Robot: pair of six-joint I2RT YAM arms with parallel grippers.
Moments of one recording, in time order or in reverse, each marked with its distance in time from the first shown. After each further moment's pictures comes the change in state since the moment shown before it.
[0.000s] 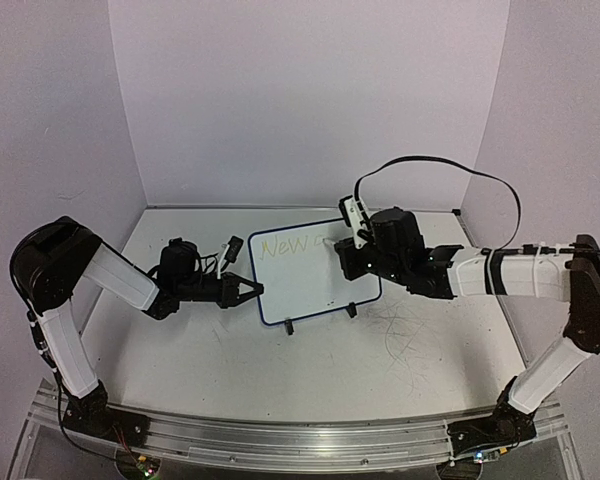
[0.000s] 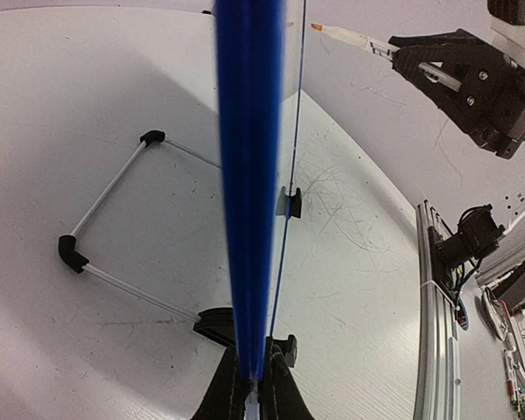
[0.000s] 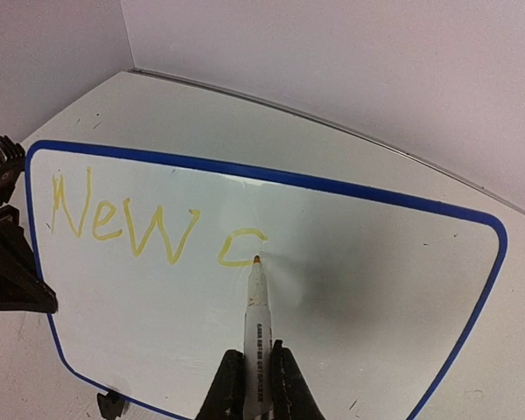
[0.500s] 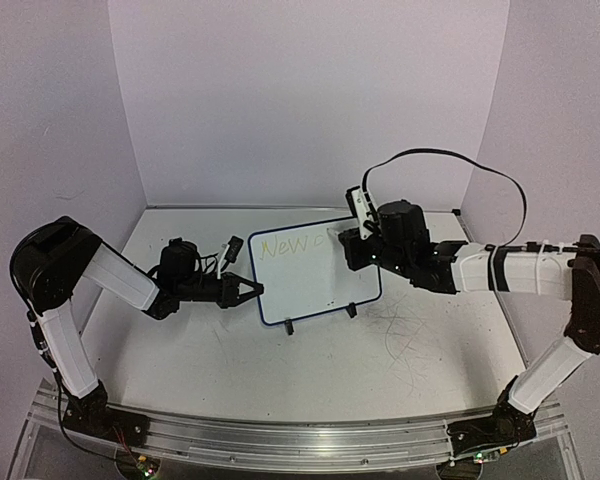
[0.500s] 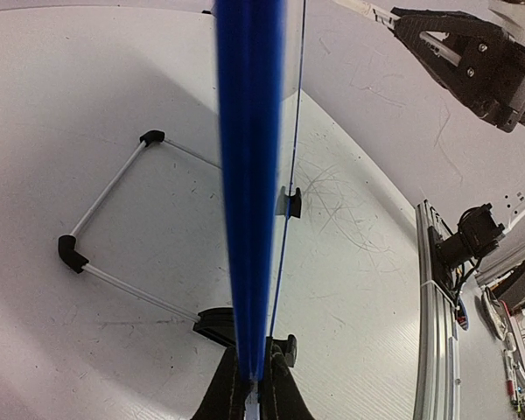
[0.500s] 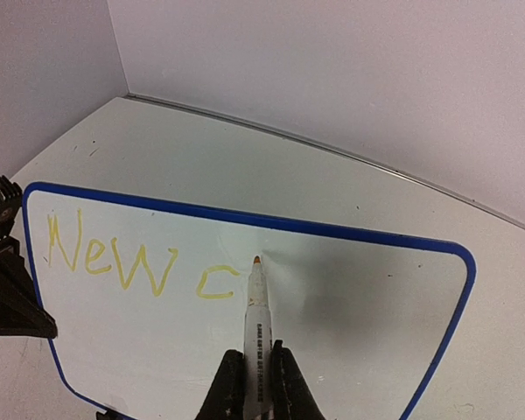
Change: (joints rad) left arm 0.000 0.000 0.000 0.000 0.001 0.000; right arm -0.035 -0.016 0.008 0.032 -0.022 0.001
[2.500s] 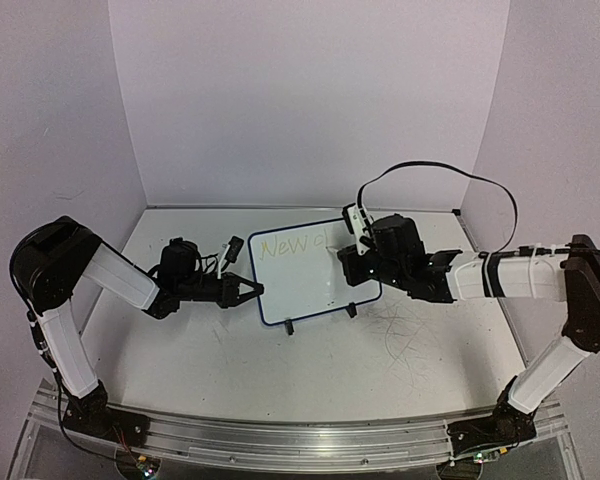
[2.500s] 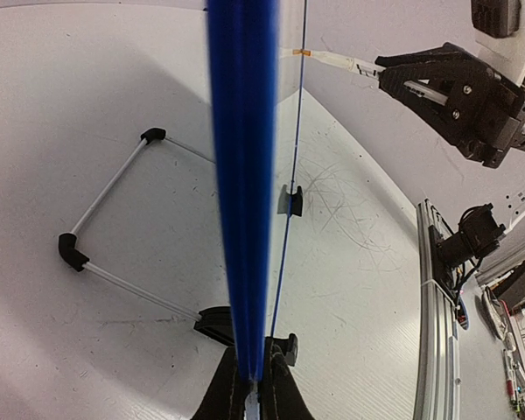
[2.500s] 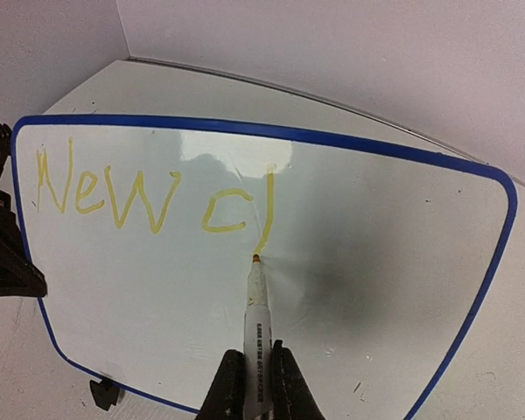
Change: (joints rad) left arm 0.000 0.000 0.006 -0.017 0.000 0.004; right arm 0.017 0.016 -0.057 -0.015 0.002 0.034
